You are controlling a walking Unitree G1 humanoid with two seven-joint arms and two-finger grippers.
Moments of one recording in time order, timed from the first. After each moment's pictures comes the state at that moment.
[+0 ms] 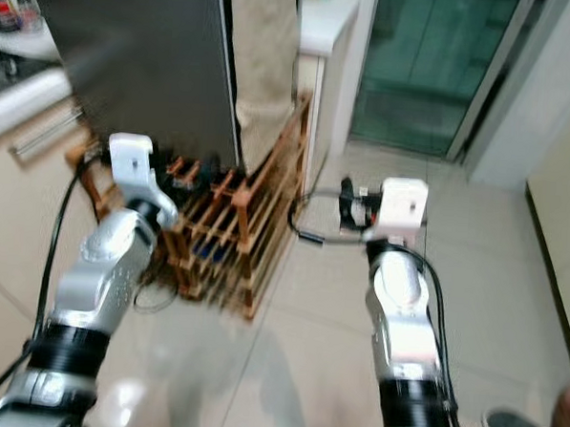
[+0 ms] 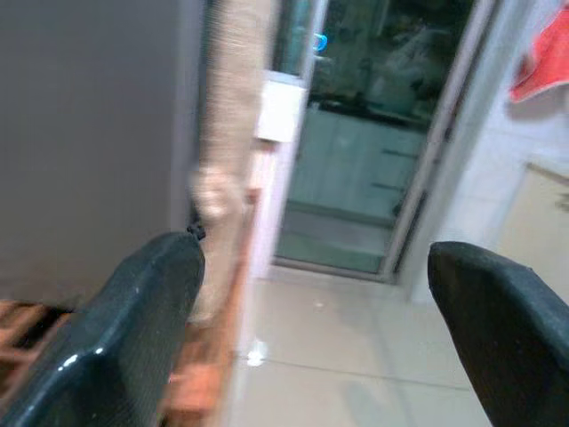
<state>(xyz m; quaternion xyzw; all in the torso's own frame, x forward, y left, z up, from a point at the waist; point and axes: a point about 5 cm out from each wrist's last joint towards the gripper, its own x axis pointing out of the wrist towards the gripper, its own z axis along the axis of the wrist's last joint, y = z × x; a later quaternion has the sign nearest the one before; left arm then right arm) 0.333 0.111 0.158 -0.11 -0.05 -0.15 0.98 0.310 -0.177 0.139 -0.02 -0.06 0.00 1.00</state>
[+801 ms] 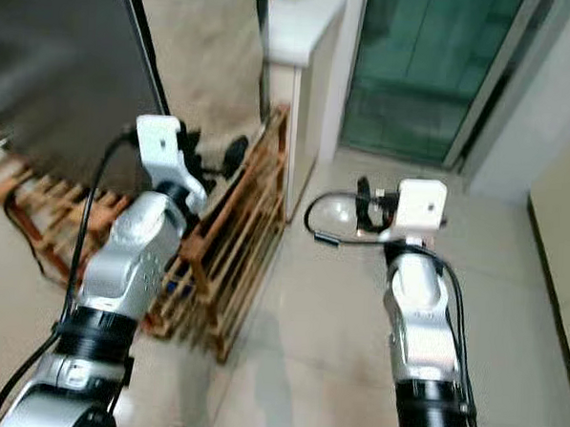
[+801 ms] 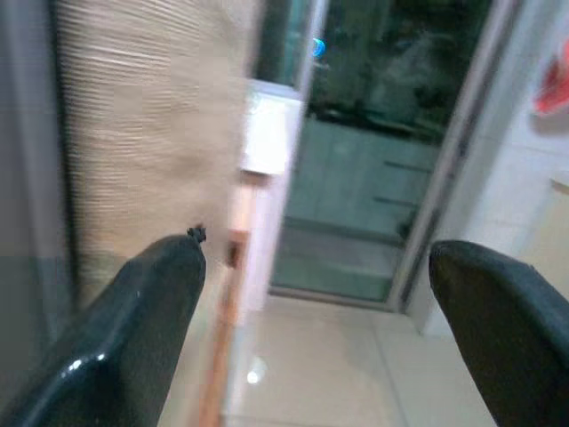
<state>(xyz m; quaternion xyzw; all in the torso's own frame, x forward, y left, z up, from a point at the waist) 0.344 0.105 0.179 -0.11 -0.06 -0.13 0.98 0.309 -0.178 0.138 -0.02 -0.06 0.00 1.00</state>
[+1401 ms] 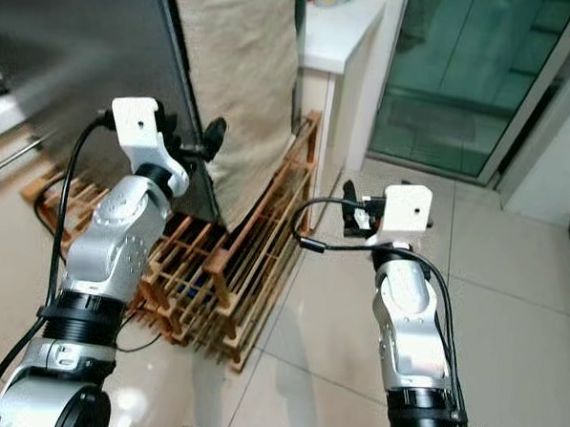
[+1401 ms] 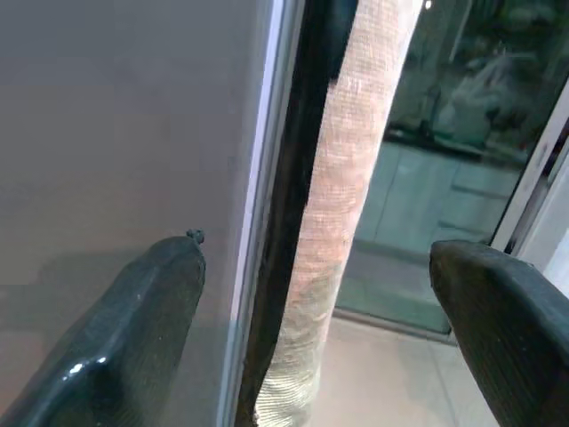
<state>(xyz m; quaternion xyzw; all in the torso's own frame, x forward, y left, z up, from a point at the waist) 0.359 0.111 0.197 -0.11 -0.06 -0.11 0.99 0.303 -0.173 0.137 -0.02 -0.06 0.01 1.00</state>
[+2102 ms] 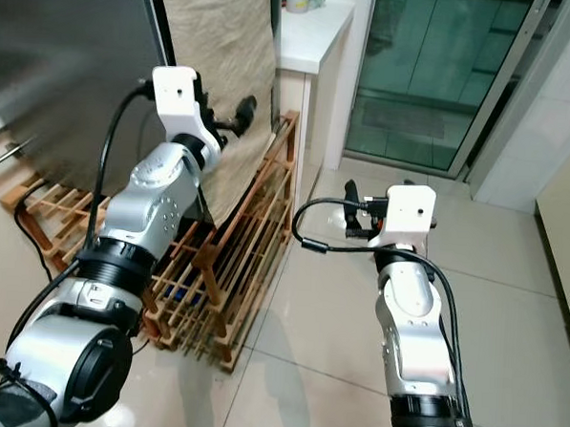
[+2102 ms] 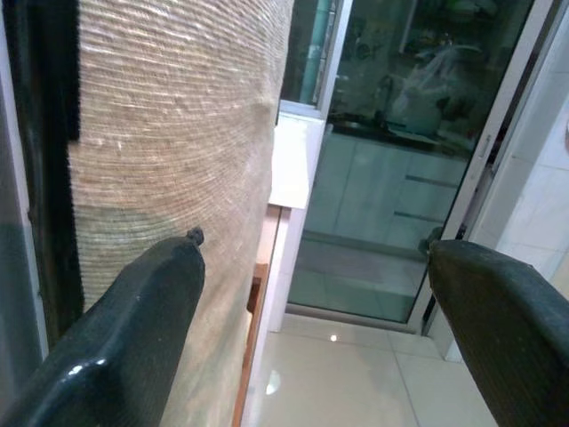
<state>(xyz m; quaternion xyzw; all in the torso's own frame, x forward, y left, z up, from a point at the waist) 0.391 0.091 0.219 -0.11 -0.06 -0.11 0.99 0.292 -0.178 0.138 -0.03 -0.05 0.00 1.00</state>
